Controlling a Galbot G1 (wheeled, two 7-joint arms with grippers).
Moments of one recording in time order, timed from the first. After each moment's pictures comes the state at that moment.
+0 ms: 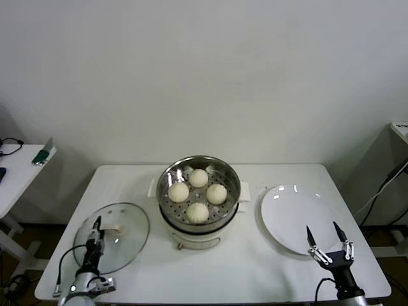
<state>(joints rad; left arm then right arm) 1.37 -1.29 -0.66 -1.42 1.32 0.02 -0.35 -1.65 1.19 0.70 1.70 0.42 0.56 -0.23</state>
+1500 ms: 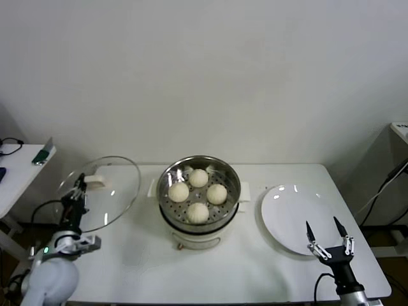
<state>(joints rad) 1.39 -1.10 -0.65 -1.97 0.99 0.26 -0.04 -1.63 1.22 0.72 1.74 0.35 0.52 -0.19</state>
